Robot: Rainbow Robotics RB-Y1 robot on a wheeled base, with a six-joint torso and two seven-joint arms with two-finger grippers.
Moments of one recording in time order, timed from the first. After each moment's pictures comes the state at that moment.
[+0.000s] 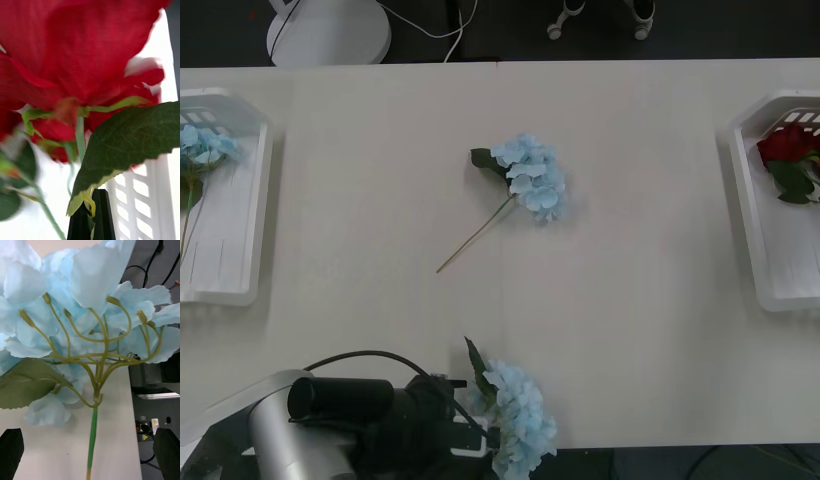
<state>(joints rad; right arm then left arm) -0.78 -0.90 0.23 -0.75 -0.50 0.84 1.52 -0.02 0.74 -0.84 -2.06 0.56 0.88 -2.39</state>
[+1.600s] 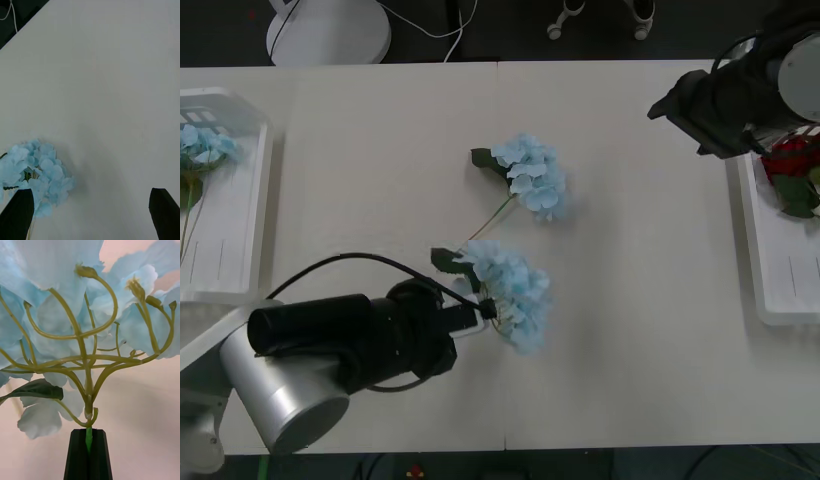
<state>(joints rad) -0.78 -0.92 0.42 -1.66 -0.92 1.27 0.45 -0.04 0.66 -0.56 -2.17 0.52 0.89 -2.20</state>
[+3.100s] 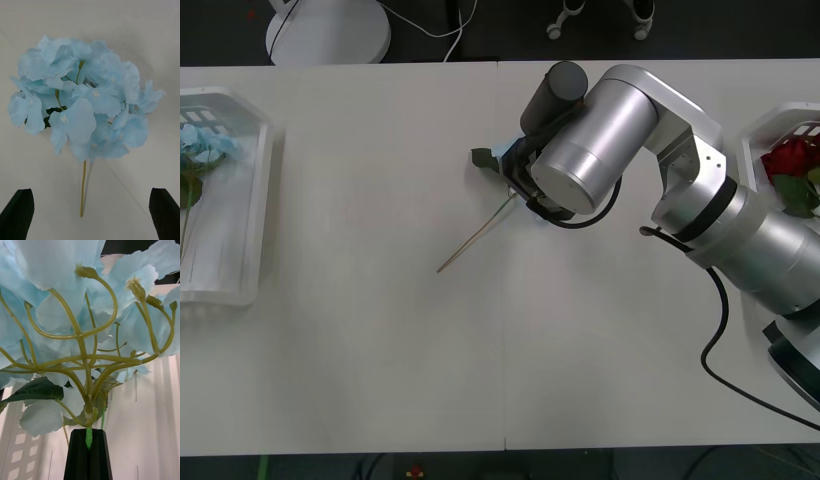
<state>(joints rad) -0.88 -0.42 0.69 -1.59 -0.52 1.39 -0.06 -0.37 0.47 0.61 -1.66 0.33 1.15 -1.86</state>
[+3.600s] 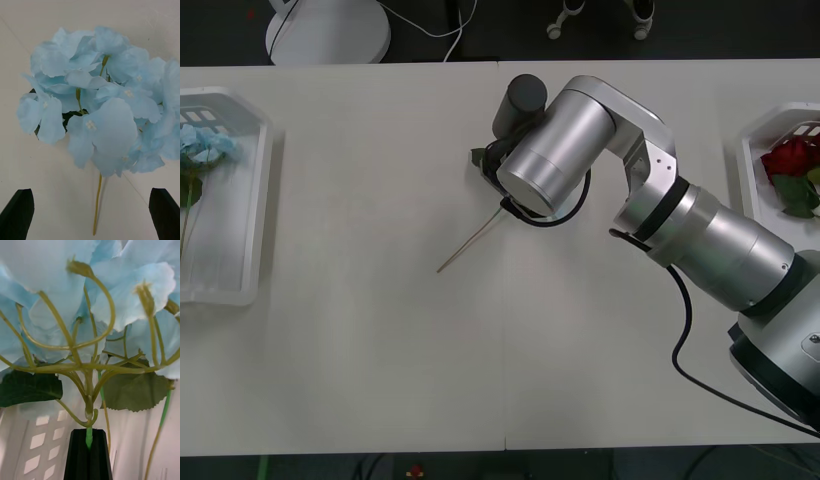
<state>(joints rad) -0.92 -0.32 0.71 -1.43 -0.44 1.31 -0.06 -0.46 0.47 0.66 -1.25 0.14 0.94 -1.86</state>
